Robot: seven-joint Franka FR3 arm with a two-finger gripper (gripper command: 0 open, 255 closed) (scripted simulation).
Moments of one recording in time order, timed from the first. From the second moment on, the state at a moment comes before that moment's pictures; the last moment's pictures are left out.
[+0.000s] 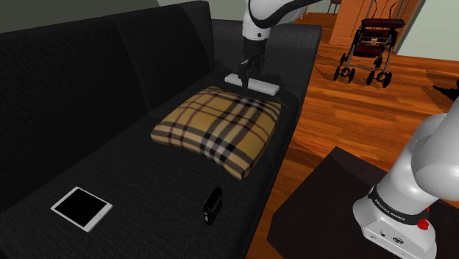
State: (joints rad) arm 0.14 -0.05 -0.03 -1.96 0.04 1.96 -0.08
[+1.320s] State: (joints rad) arm 0.36 -0.02 0.23 -1.93 0.02 1.97 0.41
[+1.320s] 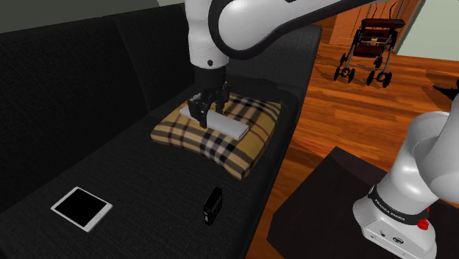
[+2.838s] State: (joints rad) arm 0.55 0.26 0.37 -1.72 -0.11 2.03 0.77
